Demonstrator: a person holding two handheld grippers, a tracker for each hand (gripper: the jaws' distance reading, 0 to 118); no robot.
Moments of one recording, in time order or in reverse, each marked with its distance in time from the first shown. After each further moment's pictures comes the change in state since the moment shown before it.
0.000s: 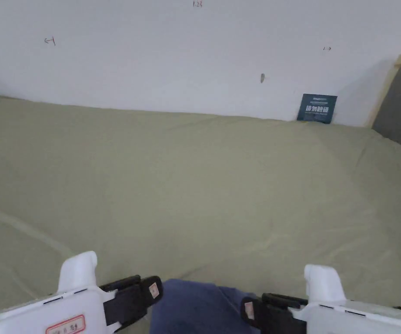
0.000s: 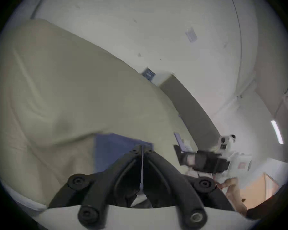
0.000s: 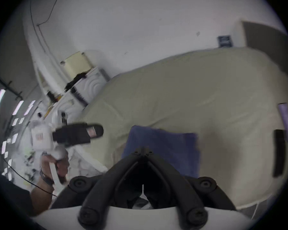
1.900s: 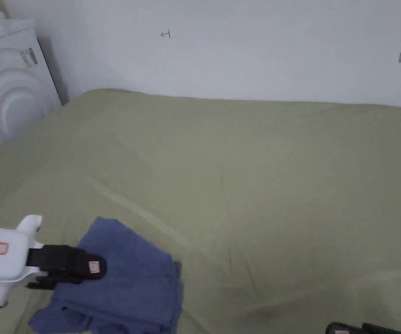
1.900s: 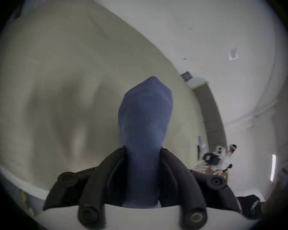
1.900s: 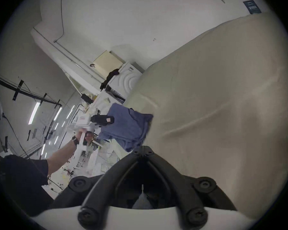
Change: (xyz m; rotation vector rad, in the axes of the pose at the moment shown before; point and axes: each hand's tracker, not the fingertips) left arm -0.259 0.153 0.169 -0.268 0.190 0.242; right arm -0.008 0.004 -0.092 -0.036 0.370 -0.111
